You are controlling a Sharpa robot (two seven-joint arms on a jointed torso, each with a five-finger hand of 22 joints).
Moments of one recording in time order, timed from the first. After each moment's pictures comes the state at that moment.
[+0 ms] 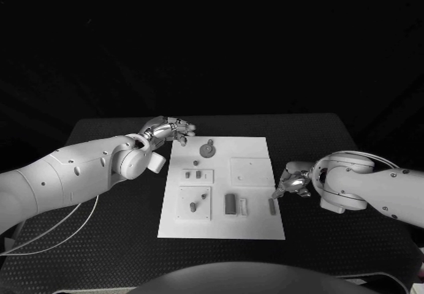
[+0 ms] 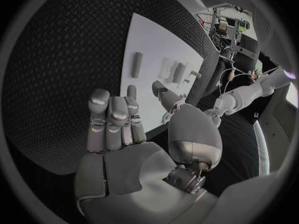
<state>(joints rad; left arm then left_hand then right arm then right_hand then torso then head) 1.15 -0.68 -0.12 1.15 -0.21 -0.09 0.30 0.98 -0.06 0.44 -0.26 0.06 0.87 0.16 0.32 0.47 1.20 0.09 0.13 0.28 1.04 -0.02 0.99 0.50 0.05 0.89 -0.11 0.70 1.27 1.18 -0.96 -0.20 1.63 -1.16 0.04 -0.54 0.79 -0.18 0.64 -0.23 0.05 1.00 0.10 0.29 0.60 1.16 -0.01 1.11 1.24 1.33 -0.12 1.16 1.16 0.24 1.20 -0.03 1.05 1.28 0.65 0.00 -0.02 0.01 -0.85</state>
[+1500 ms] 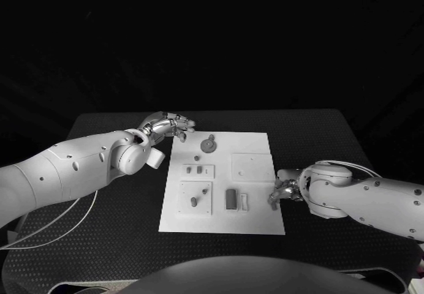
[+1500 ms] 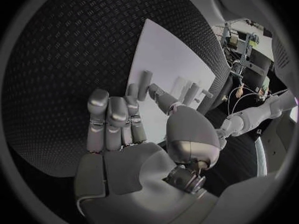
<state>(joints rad) 1.15 -0.69 -0.12 1.15 -0.22 -0.08 0.30 0.98 -0.06 0.44 -0.27 0.06 0.87 0.16 0.32 0.47 1.20 0.09 0.13 0.28 1.04 -0.02 0.99 0.51 0.05 0.89 -0.11 0.70 1.27 1.08 -0.87 -0.19 1.57 -1.31 0.03 -0.59 0.80 -0.11 0.67 -0.24 0.05 1.03 0.09 0.29 0.81 1.16 -0.01 1.10 1.23 1.33 -0.12 1.16 1.16 0.24 1.19 -0.03 1.06 1.28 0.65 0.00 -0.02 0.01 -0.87</state>
